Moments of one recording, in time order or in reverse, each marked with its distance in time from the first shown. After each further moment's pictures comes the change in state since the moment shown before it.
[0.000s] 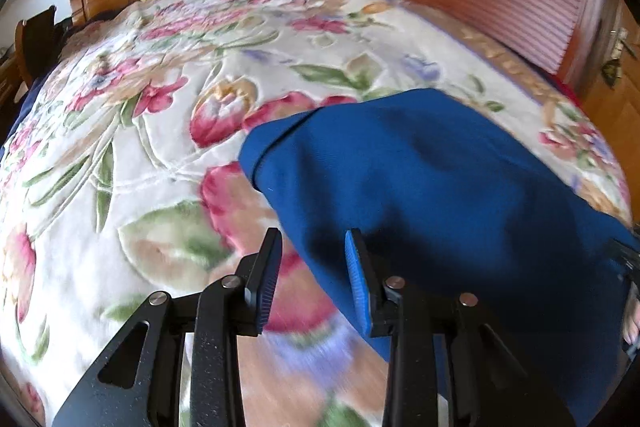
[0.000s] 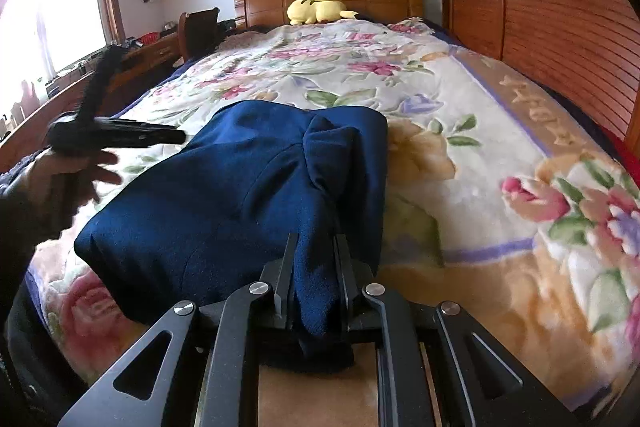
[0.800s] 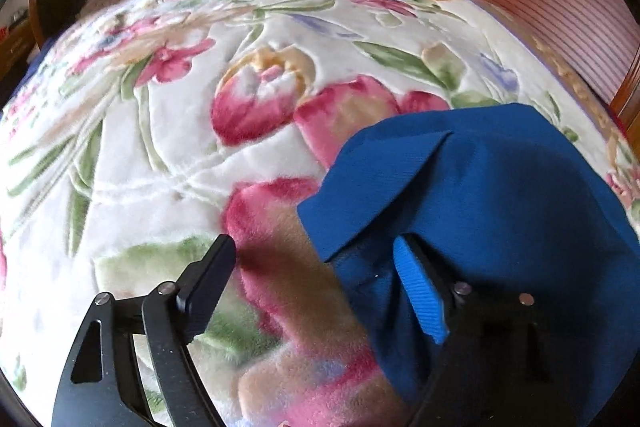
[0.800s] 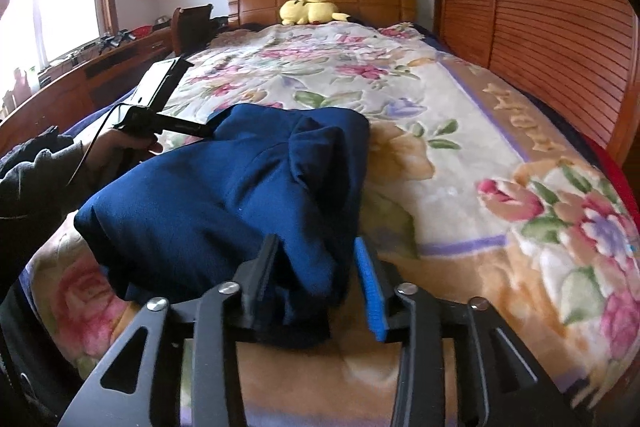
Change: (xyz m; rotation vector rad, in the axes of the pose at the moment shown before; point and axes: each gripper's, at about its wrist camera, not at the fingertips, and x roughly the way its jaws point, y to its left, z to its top) left arm 0.078 0.047 0.023 -0.128 0.060 0.041; right arm -0.026 -0.009 -0.008 -0.013 0.000 -0.063
